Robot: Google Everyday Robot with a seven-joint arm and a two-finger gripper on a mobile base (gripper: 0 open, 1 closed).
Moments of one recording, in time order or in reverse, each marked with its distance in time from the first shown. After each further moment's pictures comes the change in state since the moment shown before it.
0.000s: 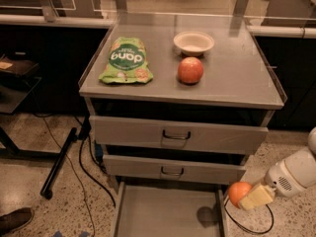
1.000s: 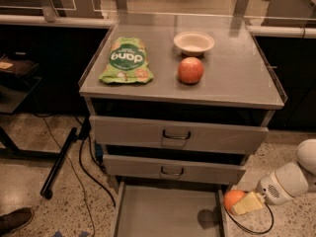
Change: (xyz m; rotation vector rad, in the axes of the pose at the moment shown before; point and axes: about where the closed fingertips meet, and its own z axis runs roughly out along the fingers) arm 0.016 -0.027 0.054 -0.018 -0.004 0.142
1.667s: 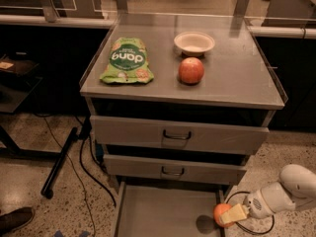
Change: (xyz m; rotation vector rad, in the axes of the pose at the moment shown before) arm 0.020 -0.045 0.101 -0.136 -0.035 0.194
